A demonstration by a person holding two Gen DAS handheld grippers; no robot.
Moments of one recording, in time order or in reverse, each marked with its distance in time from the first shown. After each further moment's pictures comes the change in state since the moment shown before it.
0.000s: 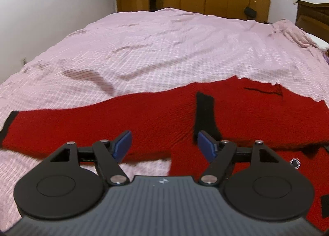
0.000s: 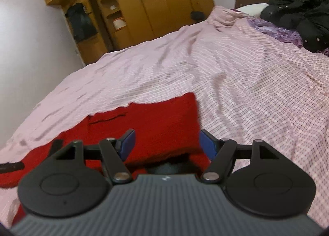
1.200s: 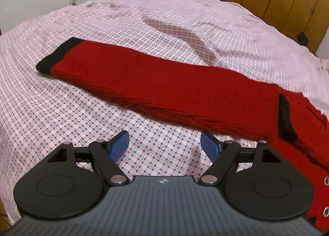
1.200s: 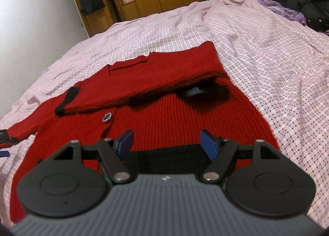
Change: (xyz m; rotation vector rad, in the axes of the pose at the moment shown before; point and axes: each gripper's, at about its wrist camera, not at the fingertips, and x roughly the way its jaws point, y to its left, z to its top) left arm 0.001 0.137 -0.050 -0.375 0.112 0.123; right arm -0.028 0.040 -0.077 -0.040 0.128 -0.015
